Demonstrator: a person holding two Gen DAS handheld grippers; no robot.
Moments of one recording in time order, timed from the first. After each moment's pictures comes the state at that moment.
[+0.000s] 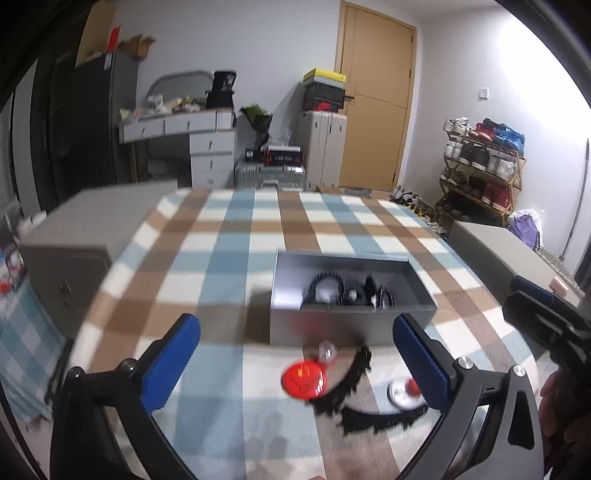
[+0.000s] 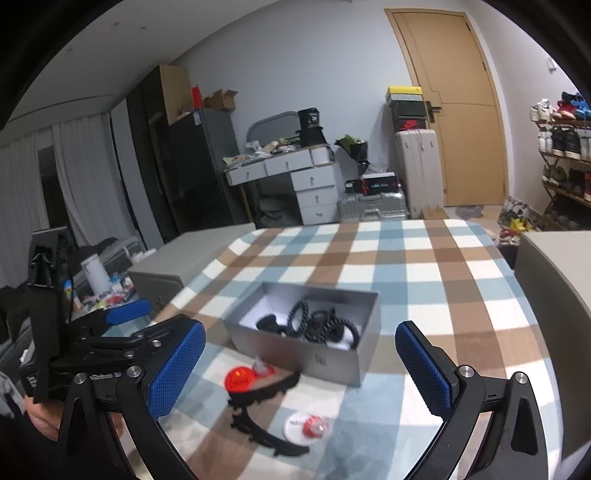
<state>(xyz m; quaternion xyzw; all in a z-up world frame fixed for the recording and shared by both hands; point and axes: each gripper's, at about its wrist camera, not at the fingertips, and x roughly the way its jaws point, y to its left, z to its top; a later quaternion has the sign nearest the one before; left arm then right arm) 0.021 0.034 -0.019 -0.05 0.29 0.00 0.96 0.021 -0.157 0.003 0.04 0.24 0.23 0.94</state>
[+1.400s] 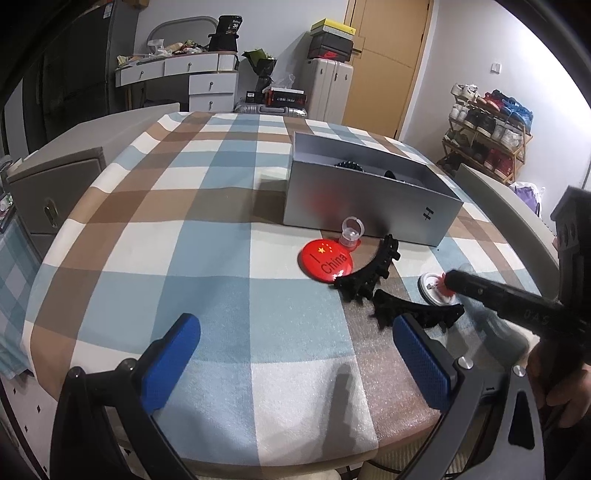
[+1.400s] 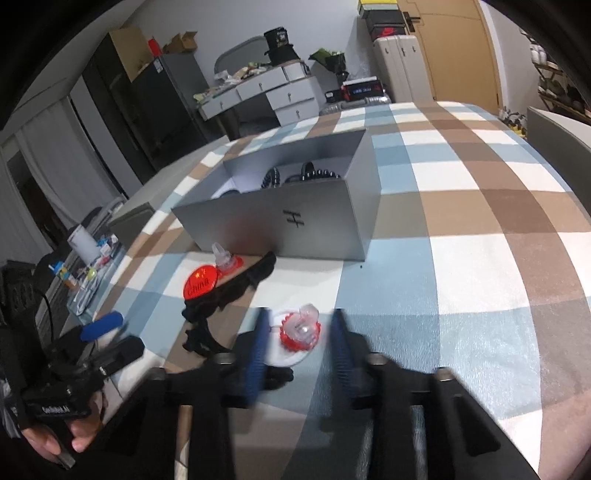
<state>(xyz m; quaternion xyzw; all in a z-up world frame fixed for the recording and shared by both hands) -0.011 0.043 -0.076 -0.08 0.37 -0.01 0.93 0.043 -0.151 -0.093 0.07 0.40 0.23 0.89</state>
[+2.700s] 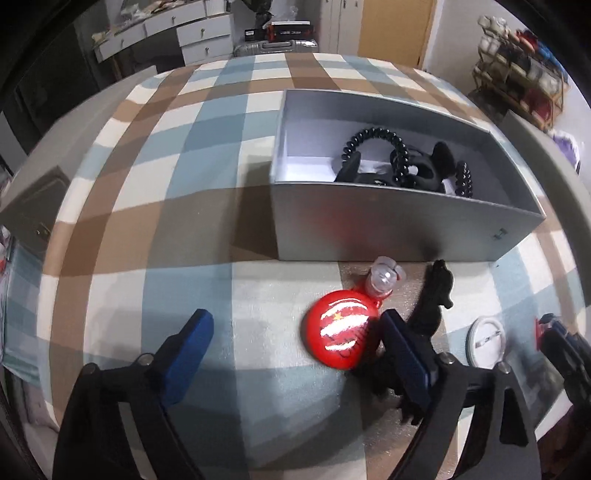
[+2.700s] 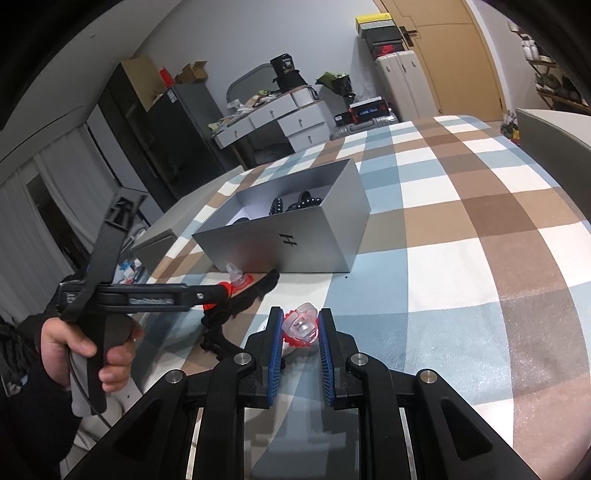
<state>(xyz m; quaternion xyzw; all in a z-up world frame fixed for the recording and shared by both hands) 0.080 0.028 -0.082 -0.01 0.52 0.01 0.85 0.026 -0.186 -0.085 0.12 0.35 0.25 0.89</state>
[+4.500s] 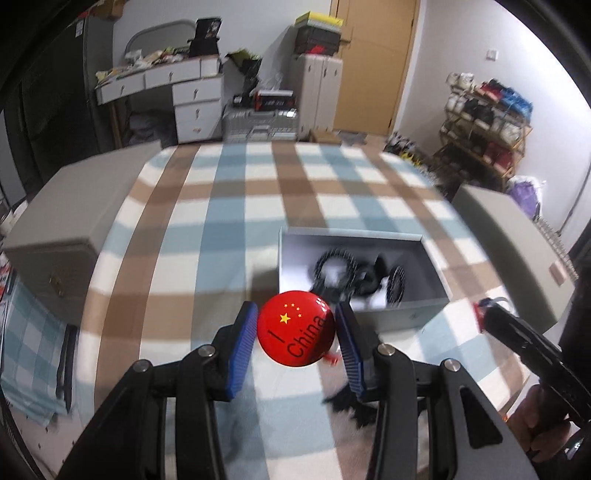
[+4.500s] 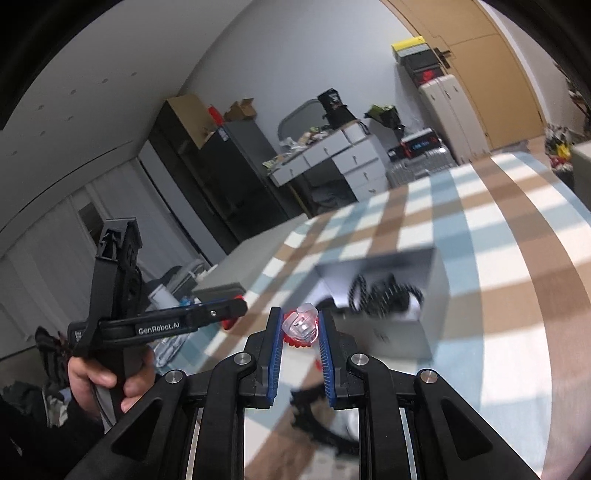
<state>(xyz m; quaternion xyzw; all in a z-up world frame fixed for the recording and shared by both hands) 0.065 0.045 0.013 -0.04 0.40 -0.03 0.92 0.059 -0.161 -0.015 0.17 0.27 0.35 0.88</state>
